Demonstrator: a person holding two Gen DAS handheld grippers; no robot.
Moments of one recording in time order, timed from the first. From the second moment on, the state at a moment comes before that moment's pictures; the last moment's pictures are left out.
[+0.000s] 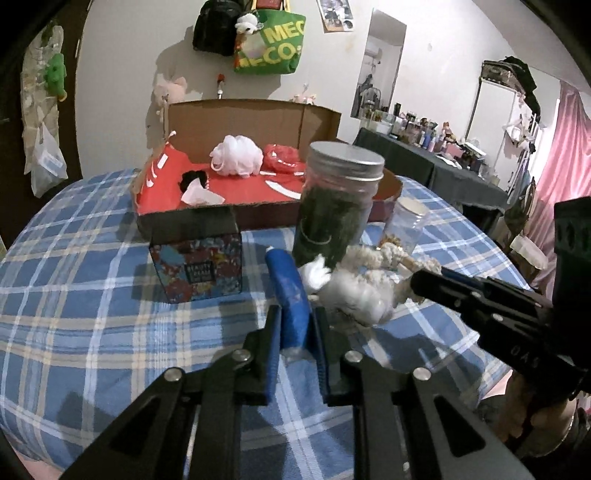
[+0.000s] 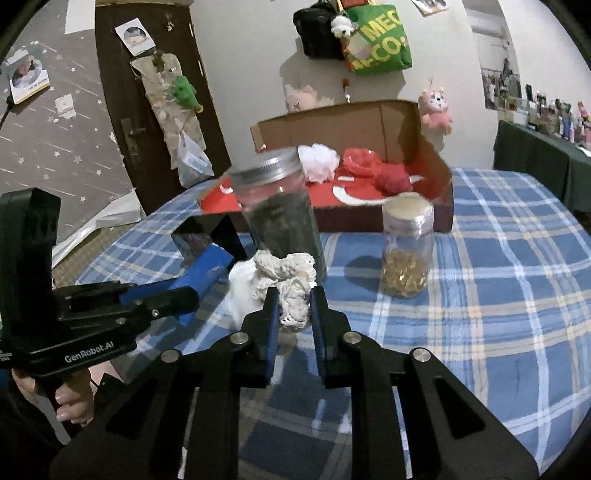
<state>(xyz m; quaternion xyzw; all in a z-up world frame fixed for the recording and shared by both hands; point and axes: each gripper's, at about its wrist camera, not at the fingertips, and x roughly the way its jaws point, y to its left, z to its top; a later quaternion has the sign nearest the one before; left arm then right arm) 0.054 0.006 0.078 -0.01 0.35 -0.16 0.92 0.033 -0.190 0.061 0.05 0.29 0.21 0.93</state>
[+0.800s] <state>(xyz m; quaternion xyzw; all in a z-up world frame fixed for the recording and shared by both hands) 0.050 0.023 0.078 -0.03 0.35 -0.16 0.92 0.032 -0.215 0.061 0.07 0.30 0.19 0.93</state>
